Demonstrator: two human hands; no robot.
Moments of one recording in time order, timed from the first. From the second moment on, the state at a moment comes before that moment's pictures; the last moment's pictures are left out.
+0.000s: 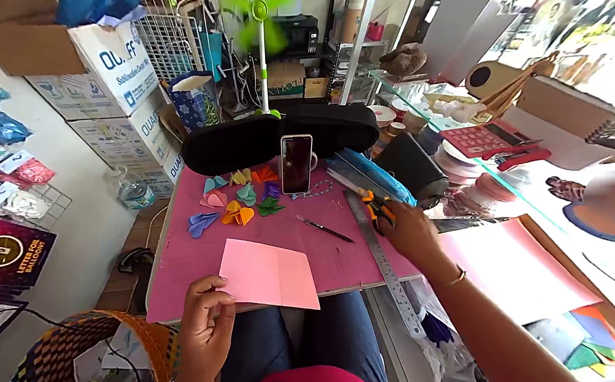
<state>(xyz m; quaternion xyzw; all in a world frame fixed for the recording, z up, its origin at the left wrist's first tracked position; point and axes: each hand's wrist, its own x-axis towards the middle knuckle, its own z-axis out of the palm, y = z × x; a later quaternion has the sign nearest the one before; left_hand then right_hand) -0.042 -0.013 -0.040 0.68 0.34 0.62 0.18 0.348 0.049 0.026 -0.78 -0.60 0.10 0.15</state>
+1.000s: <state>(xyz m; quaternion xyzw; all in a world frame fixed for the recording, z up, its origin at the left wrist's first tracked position) 0.001 0.024 -0.014 0.58 0.22 0.57 0.54 0.273 -0.006 -0.013 -0.43 -0.64 0.37 0.52</state>
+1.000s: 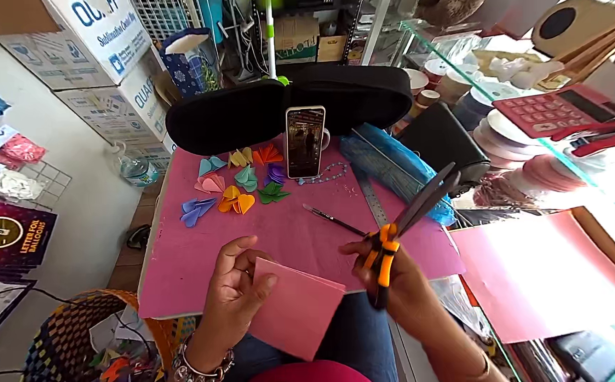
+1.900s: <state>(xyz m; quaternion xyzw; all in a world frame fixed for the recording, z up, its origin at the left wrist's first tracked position) 0.048 -0.012 -0.043 0.60 0.21 0.67 0.39 0.209 -0.035 -0.016 -0.37 -0.19 0.41 0.81</state>
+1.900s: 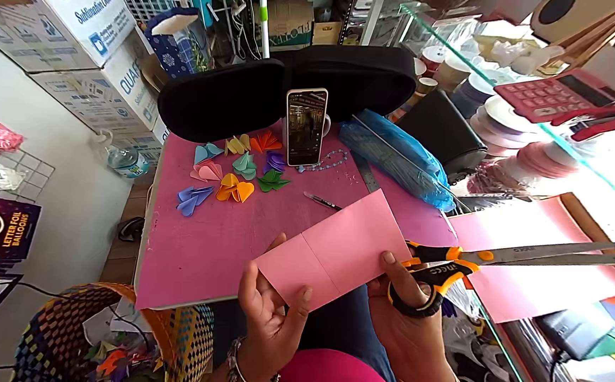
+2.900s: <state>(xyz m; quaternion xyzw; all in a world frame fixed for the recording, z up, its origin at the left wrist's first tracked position) -0.002 0.032 0.007 0.64 0.34 0.59 0.36 0.261 -0.120 -0.052 -0.53 -0.58 0.57 0.24</state>
